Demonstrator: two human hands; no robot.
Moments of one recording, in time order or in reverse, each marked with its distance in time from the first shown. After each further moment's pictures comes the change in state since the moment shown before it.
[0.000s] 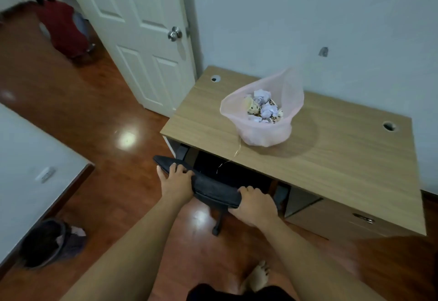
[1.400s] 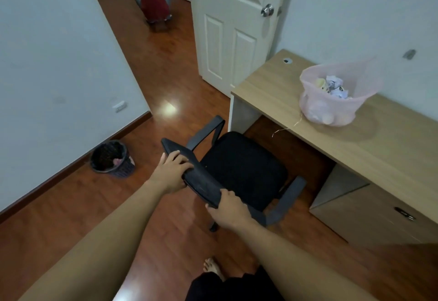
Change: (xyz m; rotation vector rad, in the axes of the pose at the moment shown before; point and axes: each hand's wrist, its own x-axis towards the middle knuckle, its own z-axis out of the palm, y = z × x) left_hand -0.267 -0.237 0.123 -0.093 -0.001 0.062; right_hand -0.198 -0.235 0.173 0.153 -0.223 -0.137
